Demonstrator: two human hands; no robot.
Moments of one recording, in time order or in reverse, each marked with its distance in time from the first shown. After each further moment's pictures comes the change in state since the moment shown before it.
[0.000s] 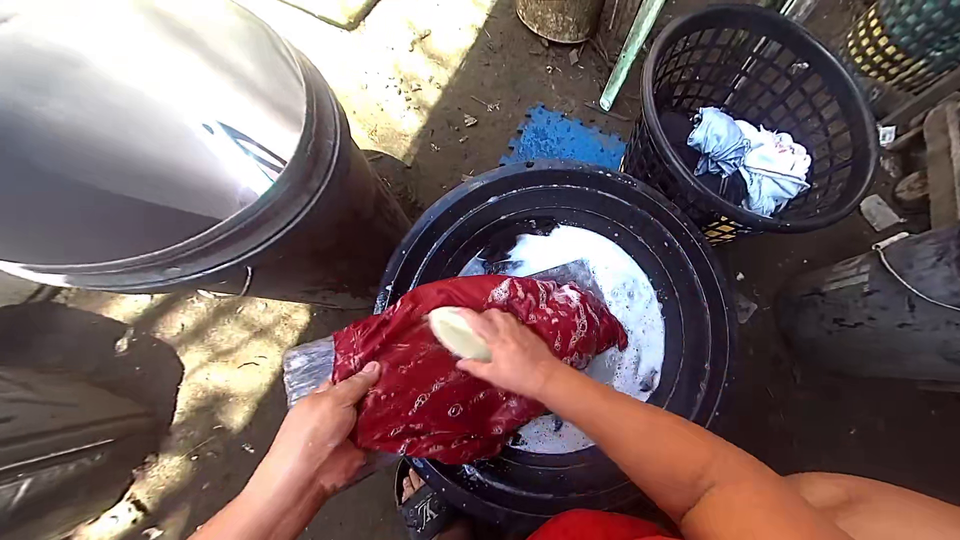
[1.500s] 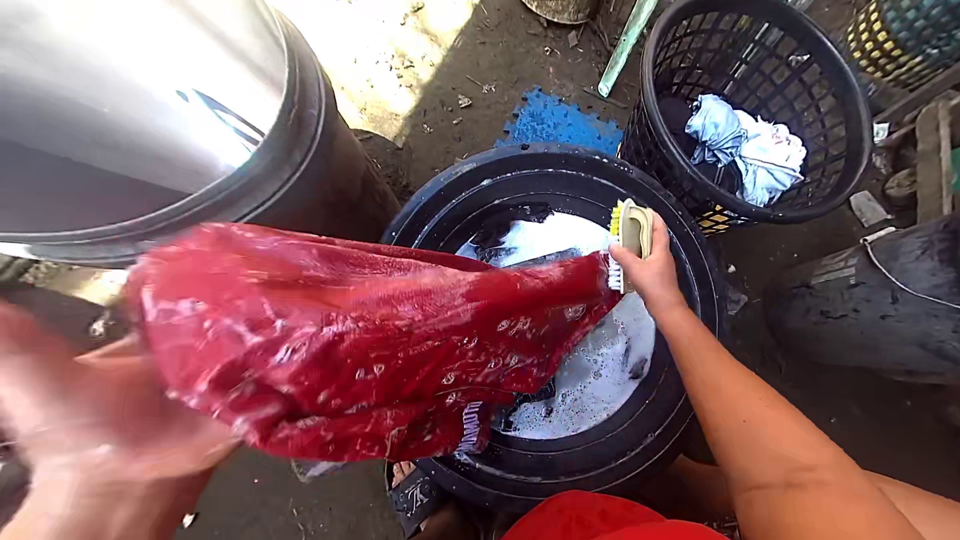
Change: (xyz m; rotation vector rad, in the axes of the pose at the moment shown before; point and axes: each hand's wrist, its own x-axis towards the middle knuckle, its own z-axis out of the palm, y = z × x) left_hand -0.053 0.067 -0.008 -0.175 -0.587 0.374; right_hand -0.032 0.124 -0.134 0.297 0.651 0.436
